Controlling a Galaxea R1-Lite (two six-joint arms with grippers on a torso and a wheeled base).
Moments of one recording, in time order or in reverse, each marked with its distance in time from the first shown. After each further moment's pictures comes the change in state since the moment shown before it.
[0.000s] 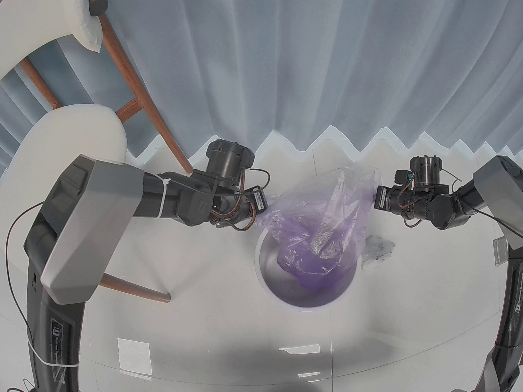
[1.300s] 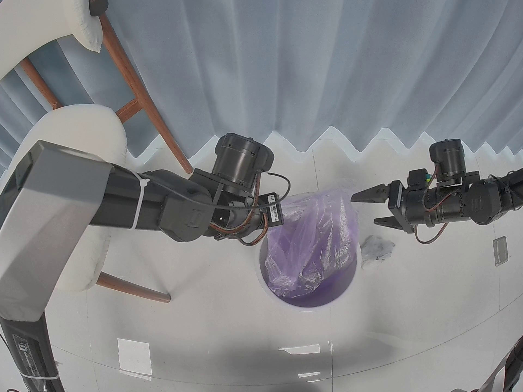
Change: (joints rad) left arm -0.133 -0.216 0.233 -0.009 0.107 0.045; right arm 0.105 -0.405 0.257 0.304 0.169 0.333
